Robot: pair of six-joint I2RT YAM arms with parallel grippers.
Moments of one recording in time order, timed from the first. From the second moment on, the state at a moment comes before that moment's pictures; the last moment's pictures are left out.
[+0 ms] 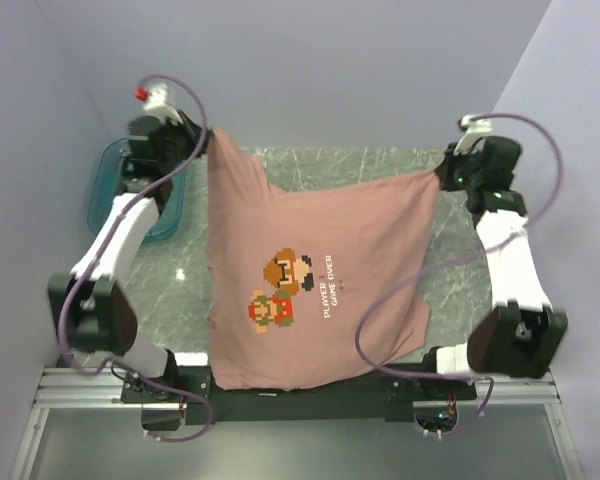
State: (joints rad) left arm -0.09 1.40 1.40 0.06 0.22 -0.41; right arm -0.17 1.25 1.34 -0.35 -0.32 -0.11
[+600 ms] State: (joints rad) left arm -0.07 2.32 1.94 0.00 0.25 -0.49; right arm -0.16 2.15 1.76 -0.35 -0.25 -0.03
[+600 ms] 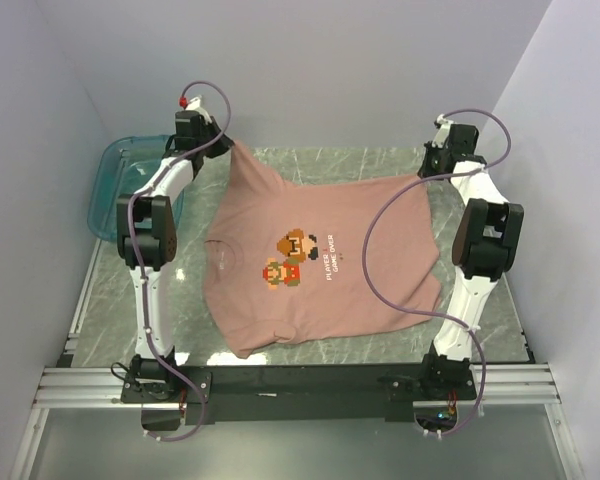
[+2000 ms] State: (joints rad) left arm -0.05 1.58 1.17 0.15 0.50 -0.38; right arm -0.24 1.99 1.53 -0.30 -0.41 0.06
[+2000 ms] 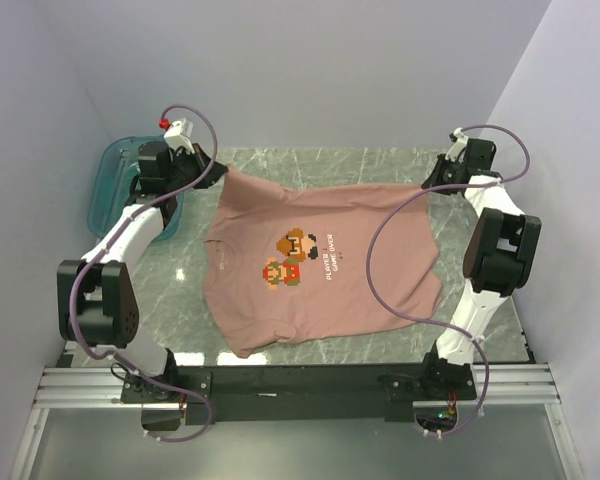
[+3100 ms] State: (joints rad) left arm -0.14 1.36 0.98 0.05 0.45 -0.34; right arm -0.29 1.96 1.45 -0.30 -0.46 0.06
